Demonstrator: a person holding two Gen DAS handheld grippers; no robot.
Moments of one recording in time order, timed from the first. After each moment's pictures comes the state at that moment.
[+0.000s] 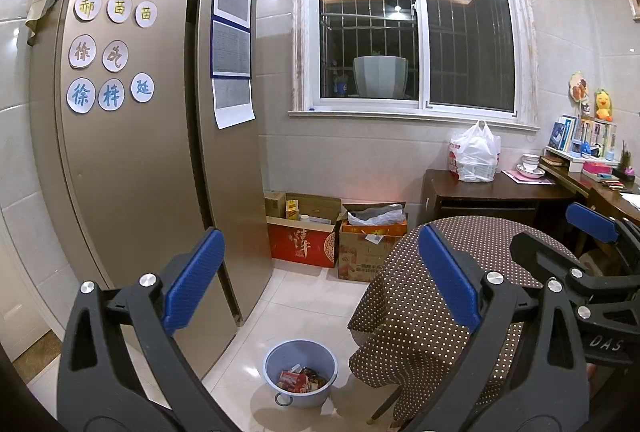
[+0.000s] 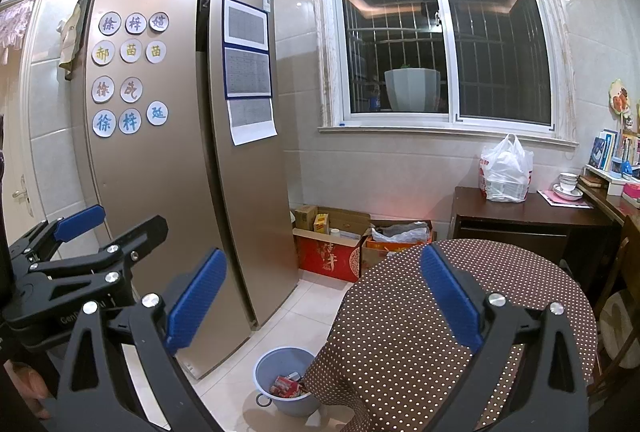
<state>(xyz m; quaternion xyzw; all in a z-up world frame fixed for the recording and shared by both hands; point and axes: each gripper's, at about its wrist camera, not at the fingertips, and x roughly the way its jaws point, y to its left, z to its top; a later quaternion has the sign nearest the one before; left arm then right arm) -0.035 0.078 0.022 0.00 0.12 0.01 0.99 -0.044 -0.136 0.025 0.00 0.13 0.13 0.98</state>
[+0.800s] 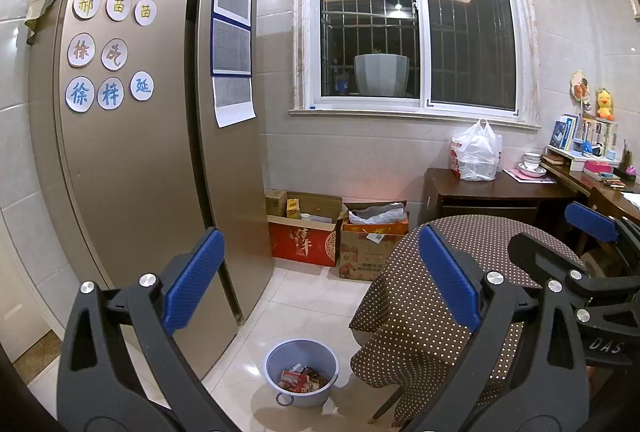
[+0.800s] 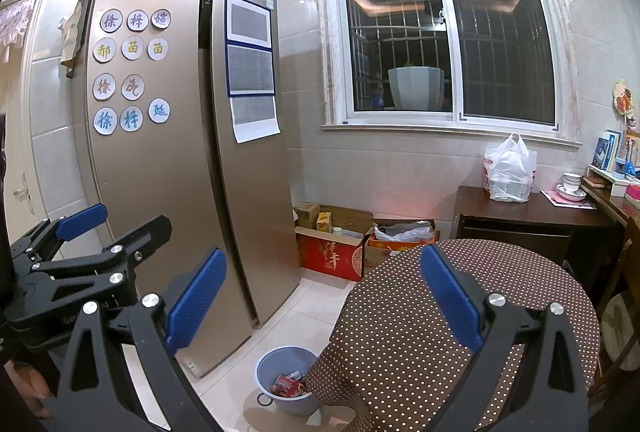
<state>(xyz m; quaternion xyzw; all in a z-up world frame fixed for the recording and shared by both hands) -0.034 0.081 0.018 0.00 0.13 0.01 0.99 -0.038 -0.133 0.022 0.00 0.13 0.14 0.98</state>
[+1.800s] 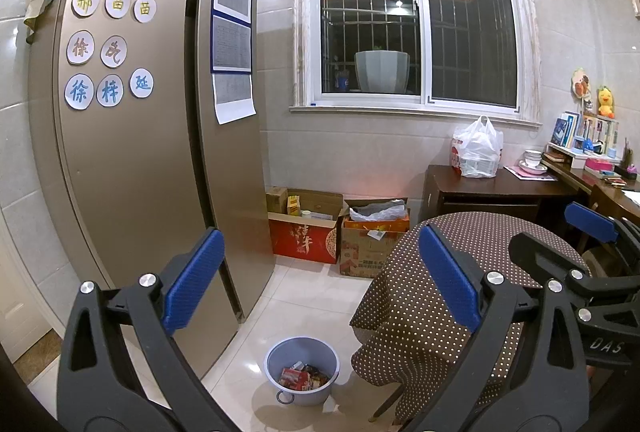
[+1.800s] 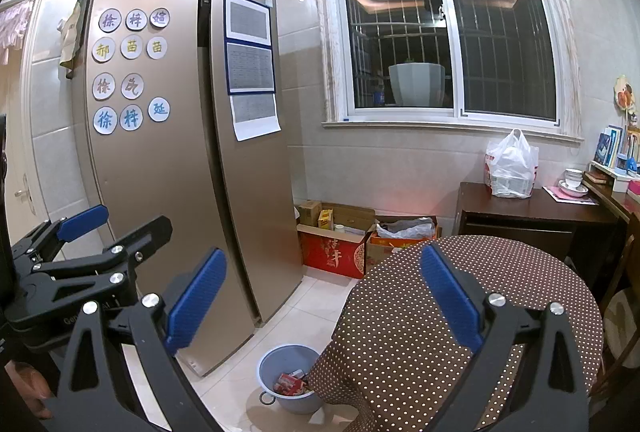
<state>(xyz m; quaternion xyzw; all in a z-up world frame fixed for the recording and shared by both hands) -0.030 0.083 0.018 0.01 0.13 0.01 0.99 -0.034 -0.134 0.020 0.00 0.14 0.14 0.98</state>
